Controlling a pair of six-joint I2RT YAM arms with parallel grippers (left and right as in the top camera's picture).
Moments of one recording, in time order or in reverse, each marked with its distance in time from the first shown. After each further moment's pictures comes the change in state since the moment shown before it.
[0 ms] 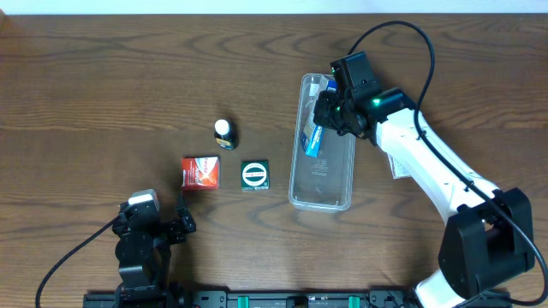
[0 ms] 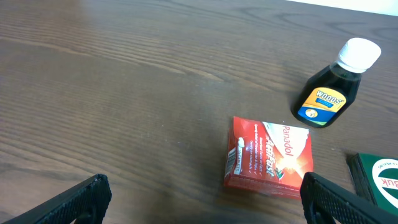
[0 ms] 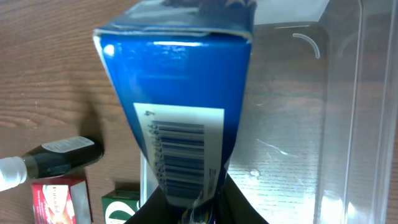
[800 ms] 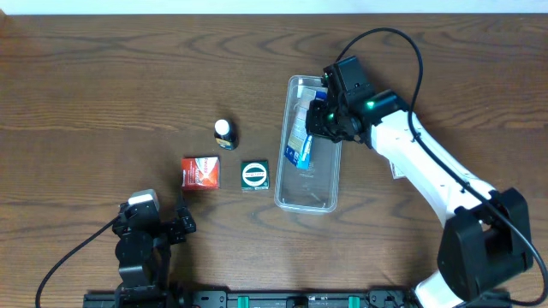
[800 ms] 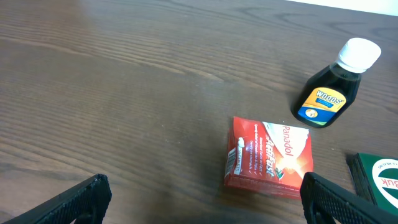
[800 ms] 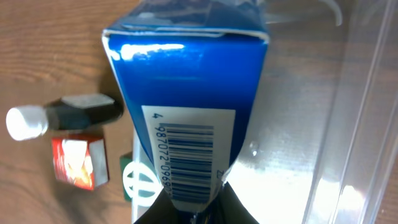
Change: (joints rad) left arm 0.000 0.000 0.000 0.000 0.000 0.000; right arm 0.032 -0.013 0.000 -0.052 -0.123 -0.041
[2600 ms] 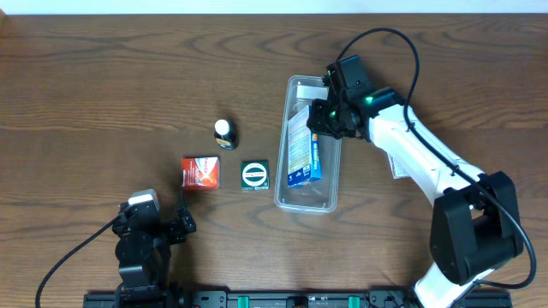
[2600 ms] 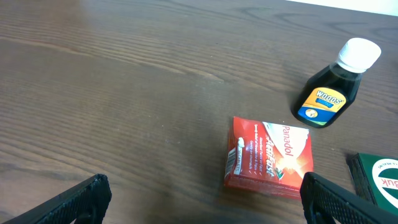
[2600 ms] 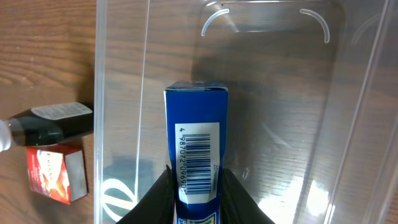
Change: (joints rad) left arm 0.000 0.000 0.000 0.000 0.000 0.000; right arm -0.034 0.085 0.000 0.058 -0.008 -0.056
